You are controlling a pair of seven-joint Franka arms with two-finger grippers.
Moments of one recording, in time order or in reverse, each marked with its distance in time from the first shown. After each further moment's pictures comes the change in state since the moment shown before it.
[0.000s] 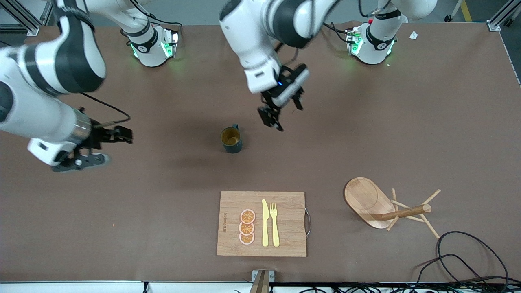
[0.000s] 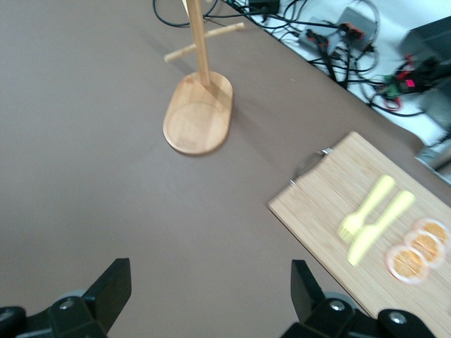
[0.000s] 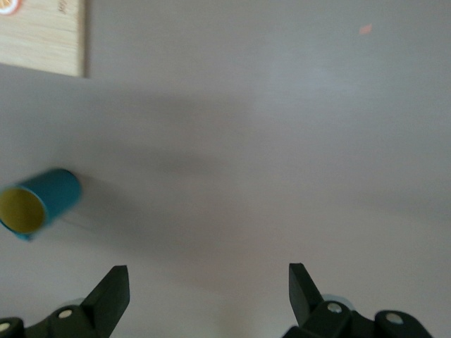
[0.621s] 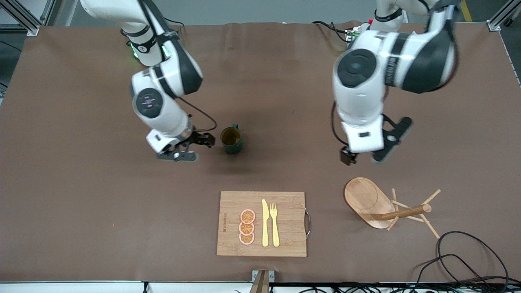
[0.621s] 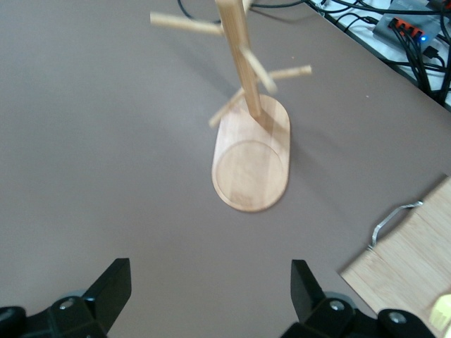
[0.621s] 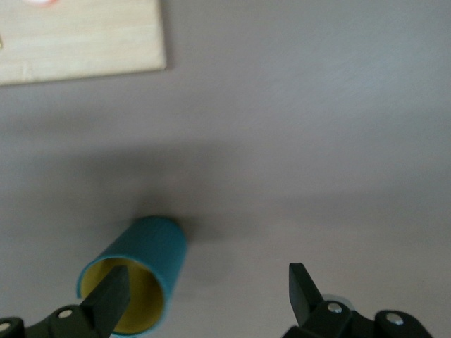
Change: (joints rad) left arm 0.400 -0.069 -0.004 0.004 -0.208 -0.011 0.522; right arm 0.370 0.049 0.006 -0.345 0.038 0.537 0.534
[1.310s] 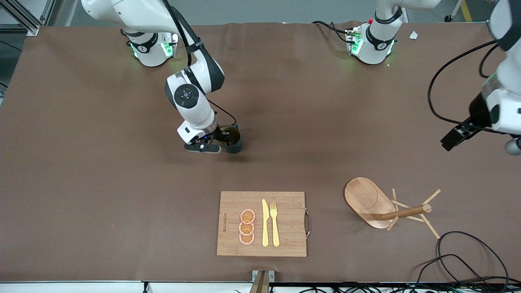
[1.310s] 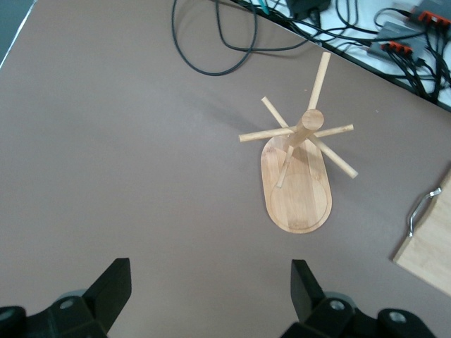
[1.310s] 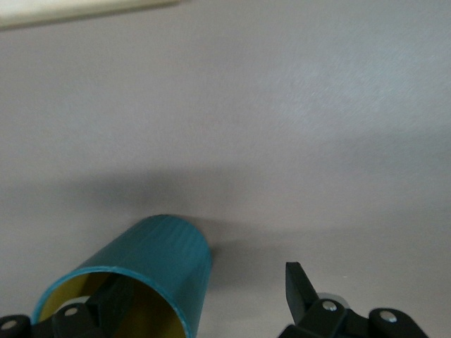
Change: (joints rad) left arm 0.303 -0.200 -0.001 0.003 -0.130 -0.059 0.626; right arm 0.092 0.082 -0.001 -0.141 0.000 0.293 0.077
